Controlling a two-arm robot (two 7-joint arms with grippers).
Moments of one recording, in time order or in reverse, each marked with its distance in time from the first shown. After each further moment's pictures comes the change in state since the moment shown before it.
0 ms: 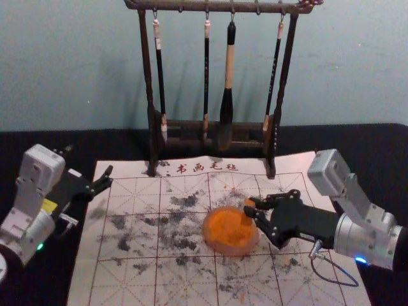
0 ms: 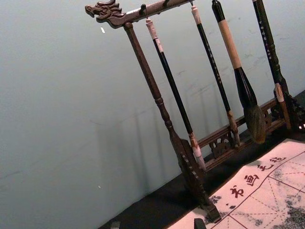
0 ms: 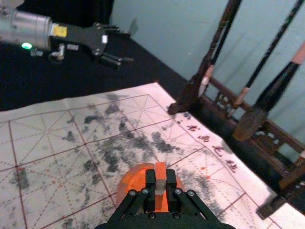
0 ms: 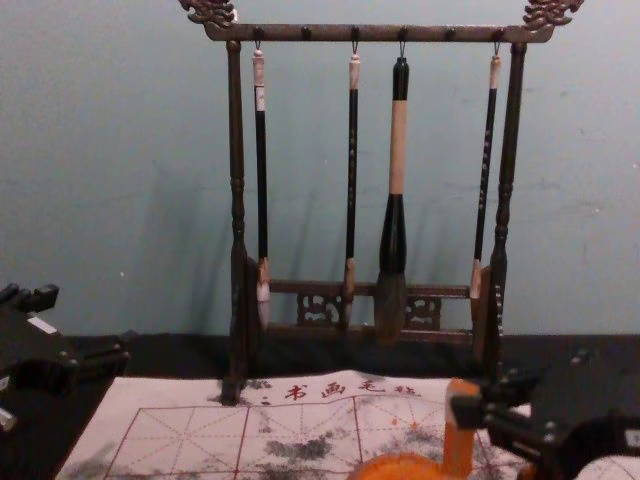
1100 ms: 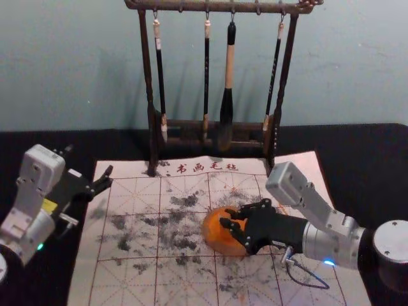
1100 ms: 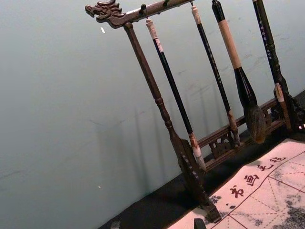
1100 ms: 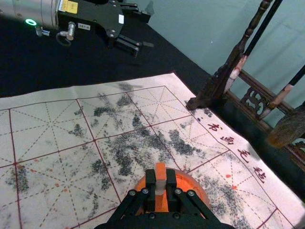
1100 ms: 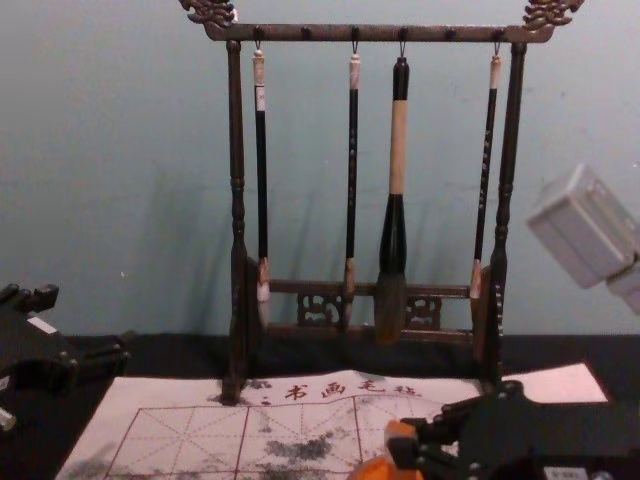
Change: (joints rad) left arm 0.000 0.000 0.000 0.000 0.000 0.000 0.000; right arm 0.073 -0.086 -0.090 0.093 -0.099 0.014 0.001
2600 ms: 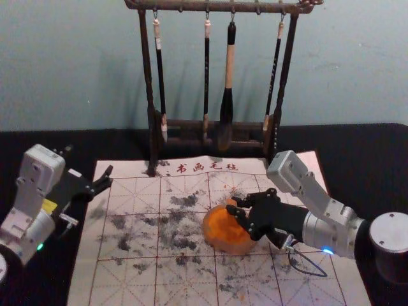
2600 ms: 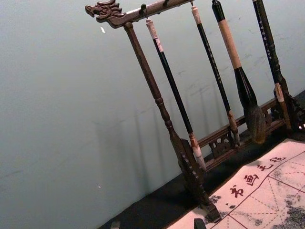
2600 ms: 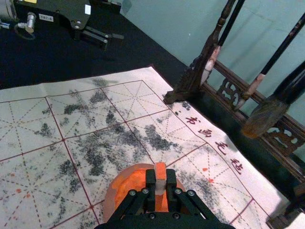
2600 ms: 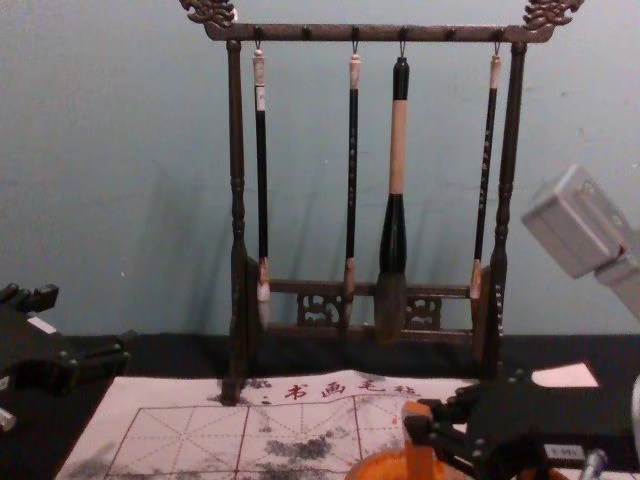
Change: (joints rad) left arm 0.000 0.000 0.000 0.000 0.000 0.000 0.000; right arm 0.028 -0.043 0.032 0.069 -0.032 0.006 -0.028
